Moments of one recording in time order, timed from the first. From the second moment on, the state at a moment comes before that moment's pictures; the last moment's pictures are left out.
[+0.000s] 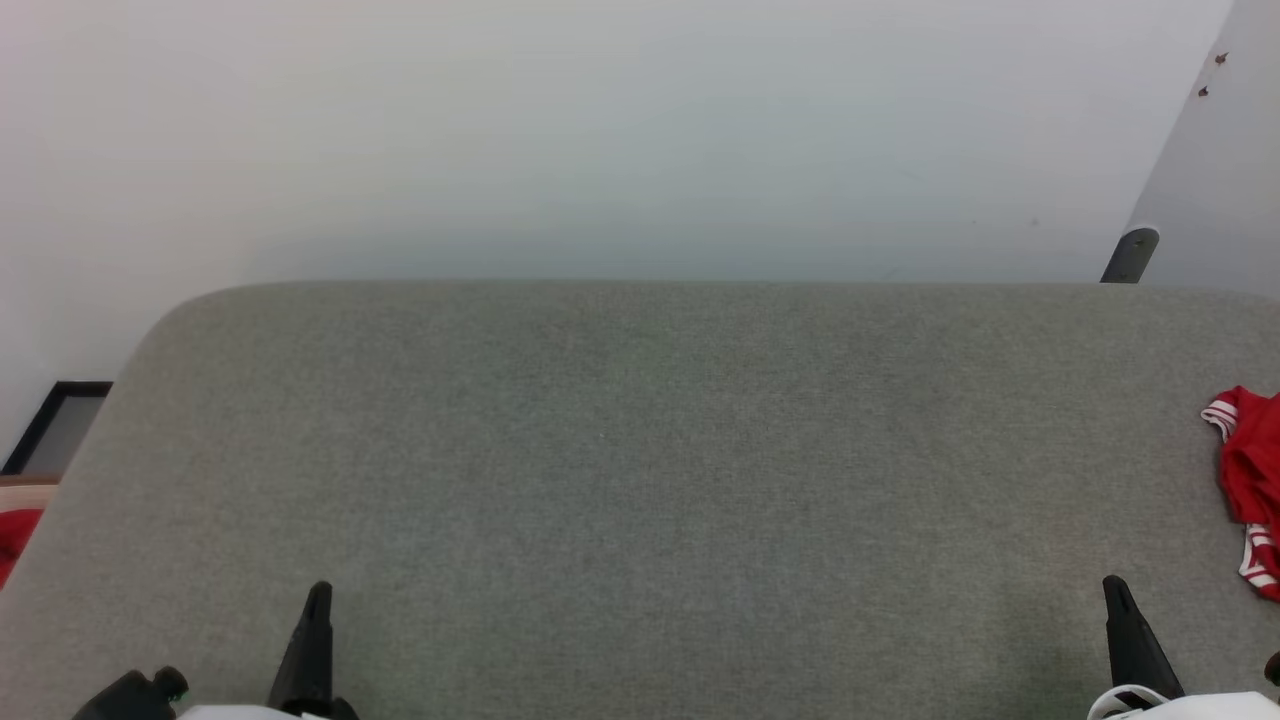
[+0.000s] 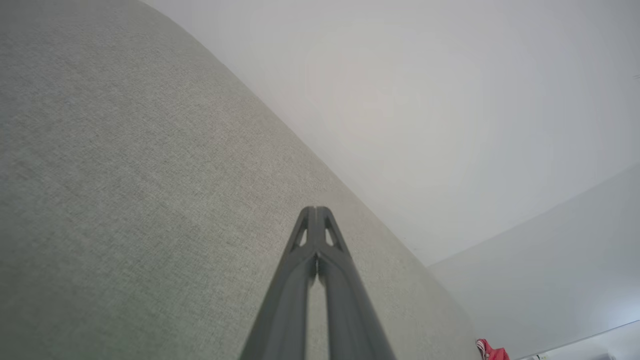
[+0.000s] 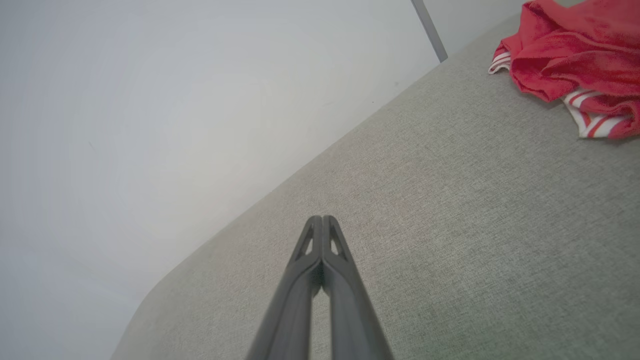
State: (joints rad) left arm 0.05 0.16 0.05 0.20 -0.99 -0.13 -0.09; right arm 0.05 -0.08 -0.09 0.21 0.78 0.13 -0.09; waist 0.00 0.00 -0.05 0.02
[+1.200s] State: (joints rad) left arm -0.02 0.11 0.08 0.22 -1.30 -0.13 0.01; right arm -0.03 -0.06 -0.10 0.23 1.20 0.13 0.02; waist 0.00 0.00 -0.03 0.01
